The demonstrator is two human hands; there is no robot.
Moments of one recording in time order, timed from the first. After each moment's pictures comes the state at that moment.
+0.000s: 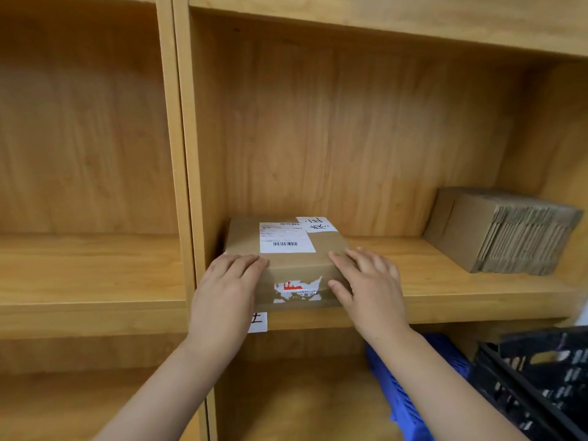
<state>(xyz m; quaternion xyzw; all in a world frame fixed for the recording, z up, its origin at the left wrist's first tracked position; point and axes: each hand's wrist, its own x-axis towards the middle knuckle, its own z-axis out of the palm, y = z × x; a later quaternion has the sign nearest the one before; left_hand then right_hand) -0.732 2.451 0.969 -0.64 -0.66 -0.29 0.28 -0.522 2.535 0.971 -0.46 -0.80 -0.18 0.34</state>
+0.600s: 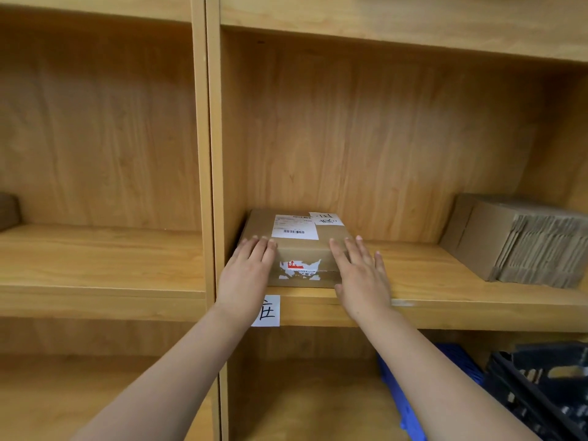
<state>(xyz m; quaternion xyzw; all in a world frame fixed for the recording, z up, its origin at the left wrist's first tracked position) -0.734 2.472 0.980 -0.63 -0.70 -0.19 0.26 -0.552 2.556 0.974 -0.50 -0.83 -0.13 0.23</state>
